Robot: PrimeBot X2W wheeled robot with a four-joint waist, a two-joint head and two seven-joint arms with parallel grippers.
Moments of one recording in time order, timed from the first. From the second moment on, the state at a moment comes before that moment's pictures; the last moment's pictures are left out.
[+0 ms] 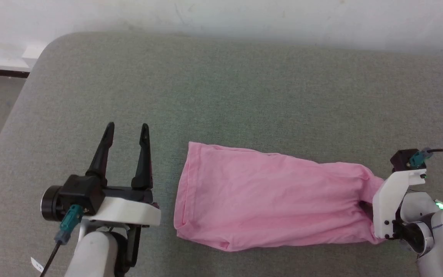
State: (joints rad) left arm -0.17 0.15 -0.16 0.02 -0.23 0.08 -0.26; right arm -0.26 -0.17 -0.06 0.32 0.19 0.13 0.81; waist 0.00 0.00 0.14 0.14
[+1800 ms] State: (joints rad) left arm -0.12 0.06 -0.03 0.04 -0.13 -0.05 -0.26; right arm -0.20 -0.12 0.08 -0.02 0.47 0.13 0.98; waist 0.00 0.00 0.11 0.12
